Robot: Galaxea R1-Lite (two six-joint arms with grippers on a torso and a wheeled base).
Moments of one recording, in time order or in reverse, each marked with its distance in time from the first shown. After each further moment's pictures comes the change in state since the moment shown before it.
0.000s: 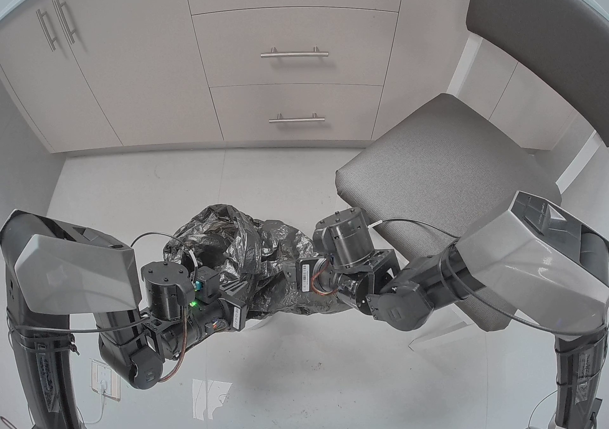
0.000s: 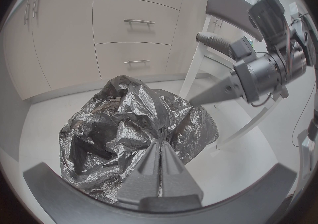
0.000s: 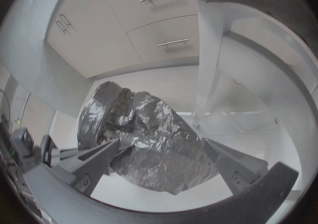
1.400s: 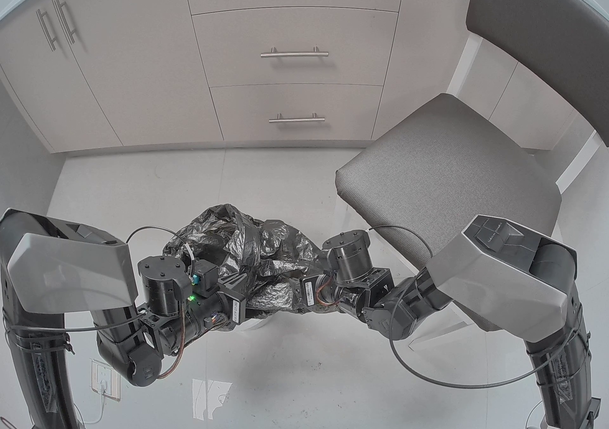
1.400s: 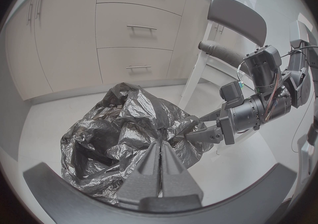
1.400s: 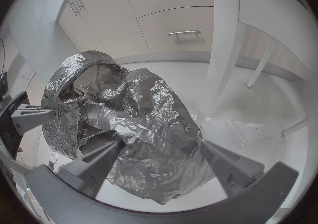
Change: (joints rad) left arm 0.004 -0.023 -0.013 0.000 0.000 -0.011; right arm -0.051 0.148 0.003 -0.171 0.084 -0.171
